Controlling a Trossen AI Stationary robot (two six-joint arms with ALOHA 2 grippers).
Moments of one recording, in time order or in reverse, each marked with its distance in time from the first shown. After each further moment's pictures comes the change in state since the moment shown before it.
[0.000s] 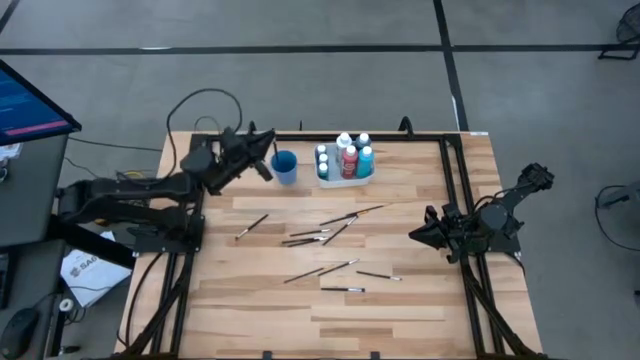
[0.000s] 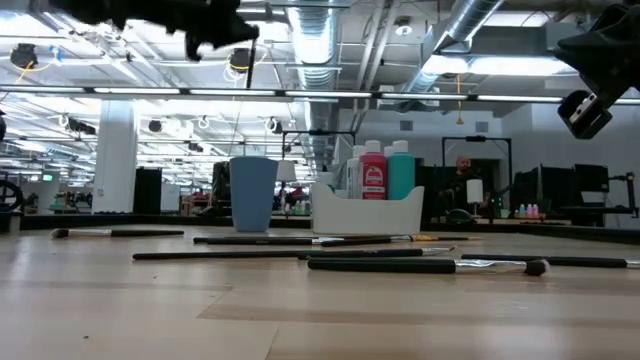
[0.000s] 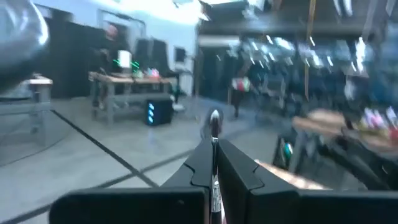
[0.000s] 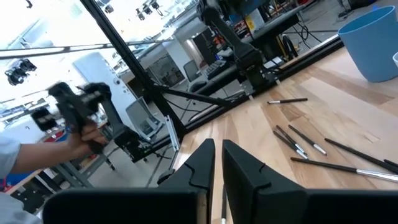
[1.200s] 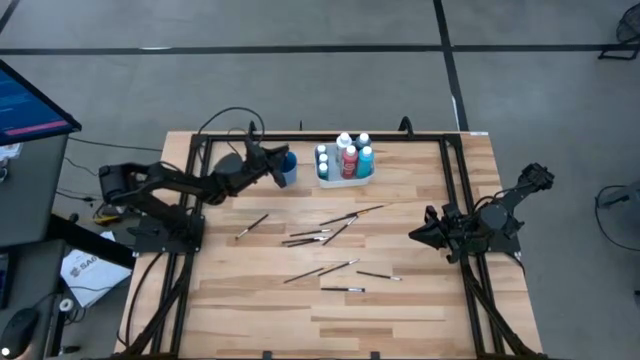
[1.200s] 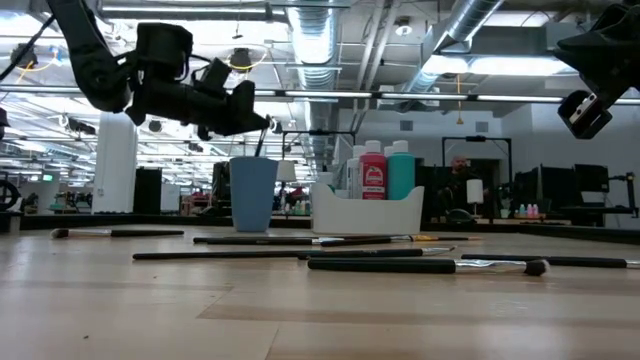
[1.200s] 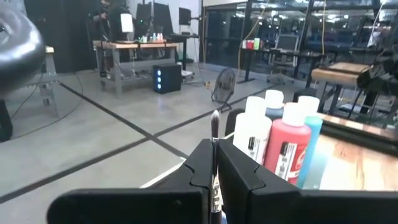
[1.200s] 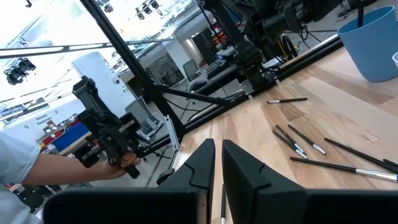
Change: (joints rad) left arm 0.169 0.463 -0.199 0.476 0.167 0.008; right arm 0.000 0.000 0.000 -0.003 0.000 0.000
